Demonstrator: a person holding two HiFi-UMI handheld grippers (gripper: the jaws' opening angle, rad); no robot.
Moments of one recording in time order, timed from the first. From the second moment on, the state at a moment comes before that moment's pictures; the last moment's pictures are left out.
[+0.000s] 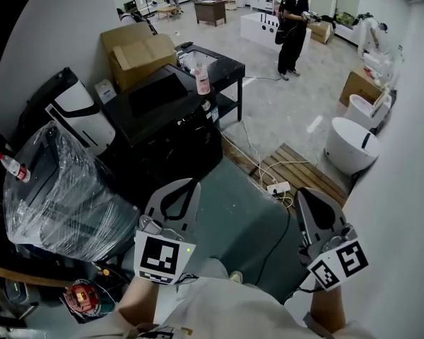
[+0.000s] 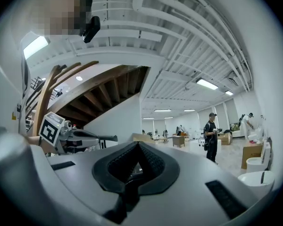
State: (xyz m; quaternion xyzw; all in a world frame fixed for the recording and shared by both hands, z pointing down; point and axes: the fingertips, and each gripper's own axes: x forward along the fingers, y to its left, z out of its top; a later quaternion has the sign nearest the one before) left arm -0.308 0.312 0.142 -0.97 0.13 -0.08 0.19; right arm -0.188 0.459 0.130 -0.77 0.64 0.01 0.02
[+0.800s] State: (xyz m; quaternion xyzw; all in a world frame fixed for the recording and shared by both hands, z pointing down) left arm -0.210 0.251 0.165 -0.97 0.11 -0.08 0.18; right arm -0.087 0.399 0.153 -0.78 0.63 -0.01 -0.01
